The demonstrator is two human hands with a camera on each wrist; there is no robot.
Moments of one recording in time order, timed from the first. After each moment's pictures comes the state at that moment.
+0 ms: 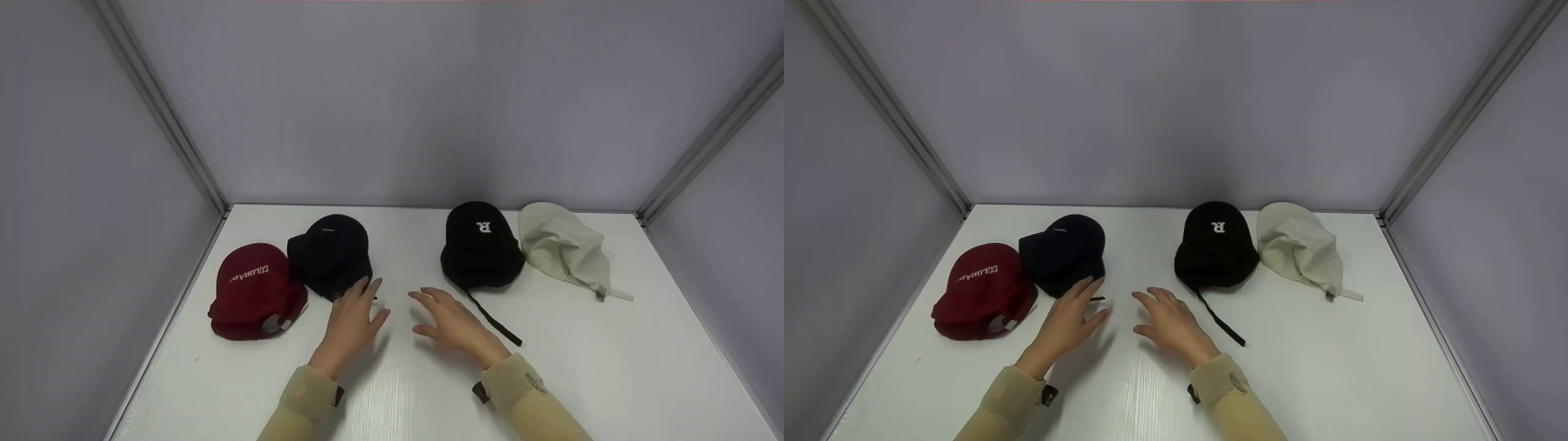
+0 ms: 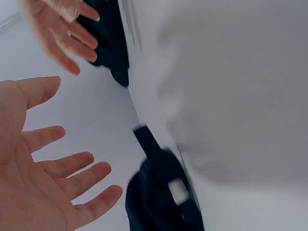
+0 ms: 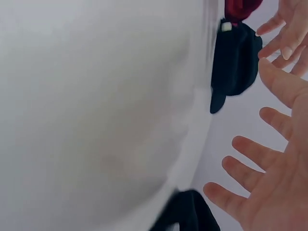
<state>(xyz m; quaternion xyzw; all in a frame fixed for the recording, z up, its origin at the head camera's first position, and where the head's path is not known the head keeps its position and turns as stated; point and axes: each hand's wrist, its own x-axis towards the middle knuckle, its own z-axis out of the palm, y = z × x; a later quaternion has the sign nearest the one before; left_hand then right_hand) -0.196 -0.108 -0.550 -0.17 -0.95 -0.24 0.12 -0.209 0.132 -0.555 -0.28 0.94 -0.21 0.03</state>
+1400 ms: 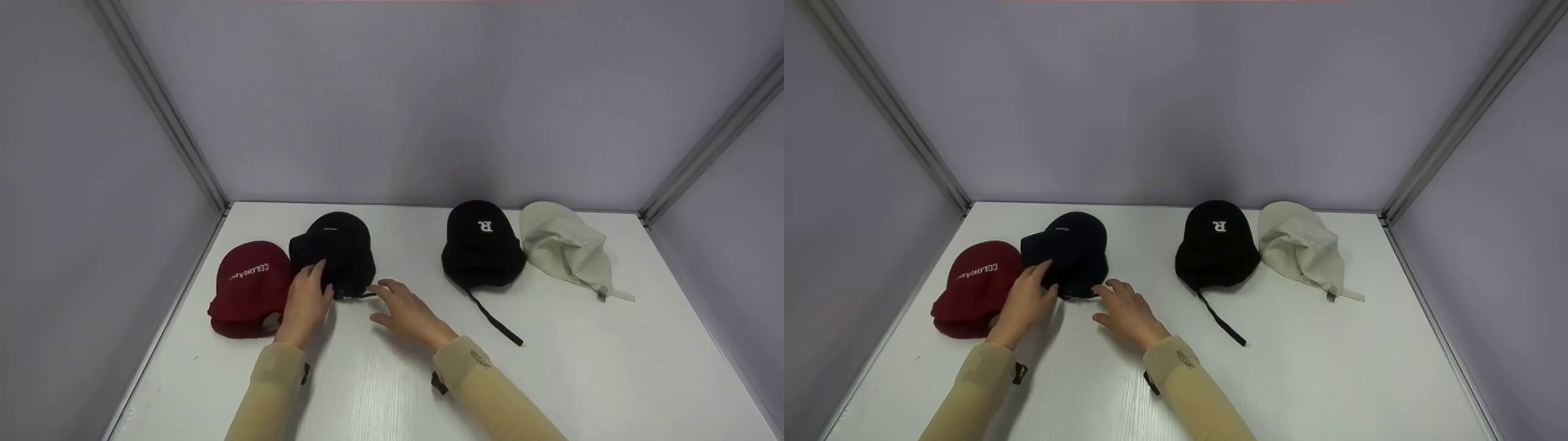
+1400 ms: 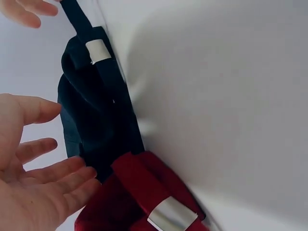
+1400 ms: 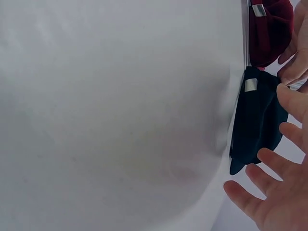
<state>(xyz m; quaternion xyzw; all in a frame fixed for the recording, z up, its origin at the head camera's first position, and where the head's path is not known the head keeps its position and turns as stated) -0.237 -0.184 -0.560 -0.03 -0.95 -0.29 0.13 -0.232 0.051 -0.564 -0.29 0.92 -0.24 0.07</state>
